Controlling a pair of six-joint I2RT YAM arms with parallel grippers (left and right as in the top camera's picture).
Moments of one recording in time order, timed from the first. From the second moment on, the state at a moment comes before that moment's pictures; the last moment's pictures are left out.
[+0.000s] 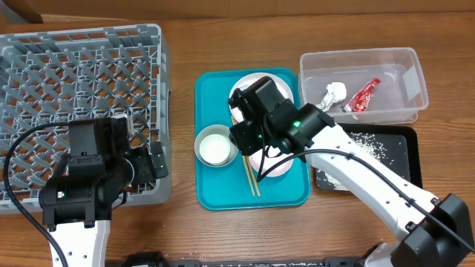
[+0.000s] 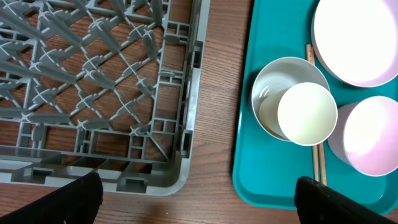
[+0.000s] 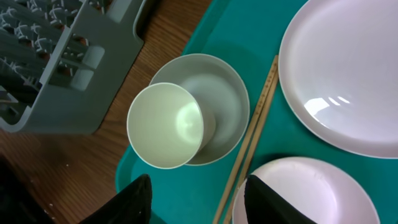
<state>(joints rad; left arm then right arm) 0.07 1.01 1.14 -1.21 0.08 -0.18 0.71 1.66 1.39 -0.76 -0.20 0.22</state>
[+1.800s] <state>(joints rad) -0.03 1.26 1.14 -0.59 1.26 0.06 0.28 1.63 1.55 -0.94 -1.27 0.23</state>
